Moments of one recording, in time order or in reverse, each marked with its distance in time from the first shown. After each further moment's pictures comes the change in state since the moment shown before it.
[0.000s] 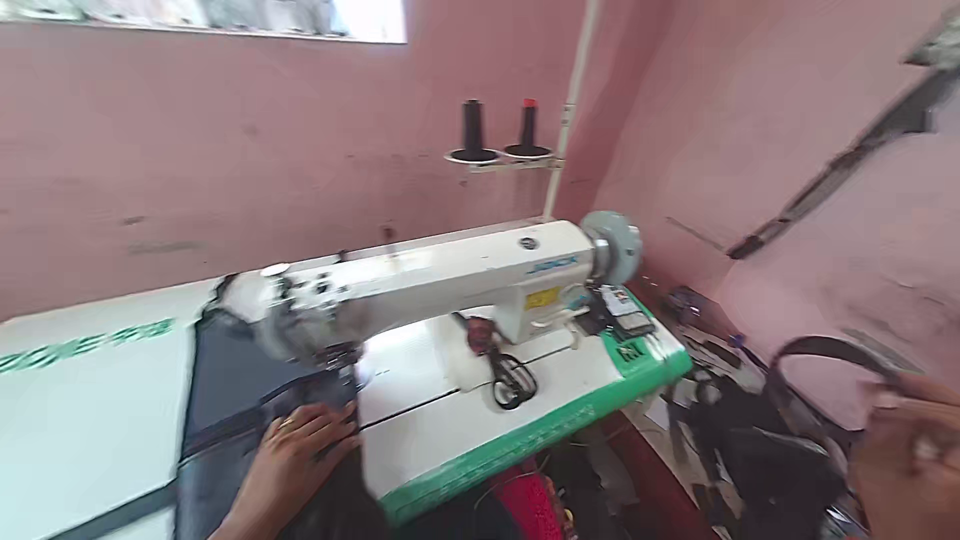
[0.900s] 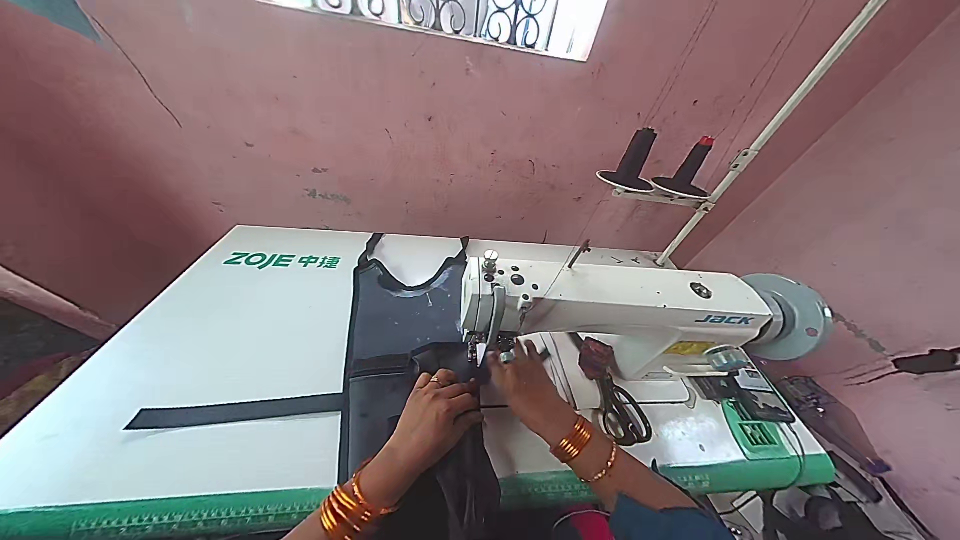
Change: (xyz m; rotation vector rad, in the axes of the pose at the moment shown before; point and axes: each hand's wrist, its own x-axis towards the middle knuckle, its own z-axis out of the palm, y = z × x) left_hand 0.002 0.006 0.002 -0.023 0.034 -0.036; right_hand -0.088 -0.378 0.201 0.417 -1.035 -0.809
